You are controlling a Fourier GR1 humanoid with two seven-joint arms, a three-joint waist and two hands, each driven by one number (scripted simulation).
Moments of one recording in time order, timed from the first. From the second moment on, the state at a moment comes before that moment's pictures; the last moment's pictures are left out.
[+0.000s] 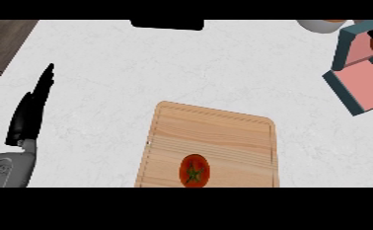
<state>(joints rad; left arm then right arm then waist) -0.17 0.40 0.06 -1.32 -0.16 0.15 0.07 -1.04 -0.81 -0.29 -0.18 0.59 -0.02 -0.43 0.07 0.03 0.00</state>
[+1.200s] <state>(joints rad) -0.18 0.40 0.07 -1.31 -0.17 0.14 0.05 -1.03 -0.78 -0.51 -0.14 0.39 -0.07 -0.47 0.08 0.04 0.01</state>
